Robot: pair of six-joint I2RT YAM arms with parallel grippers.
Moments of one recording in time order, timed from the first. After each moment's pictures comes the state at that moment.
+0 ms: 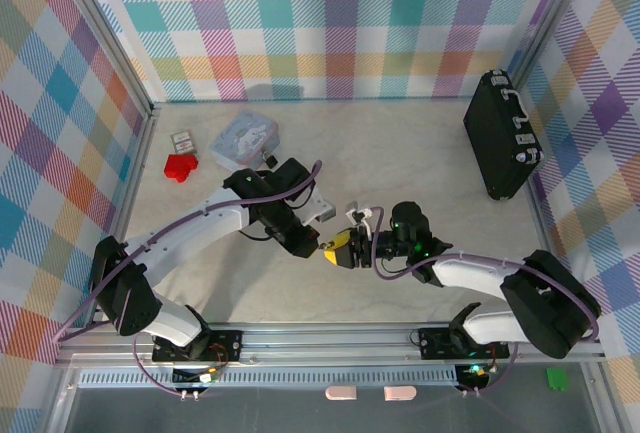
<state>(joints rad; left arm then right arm) -0.79 1.48 1.30 -1.11 0.41 0.00 0.69 1.30 0.40 0.64 -0.86 0.44</state>
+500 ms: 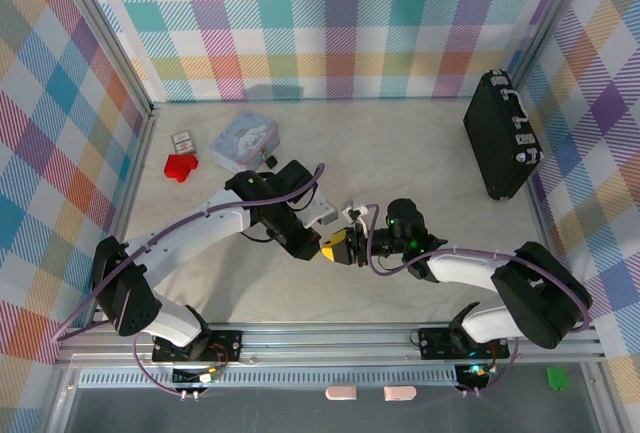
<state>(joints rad) -0.80 1.48 1.30 -1.11 0.42 0.00 0.70 1.36 0.43 0.66 -0.88 0.44</state>
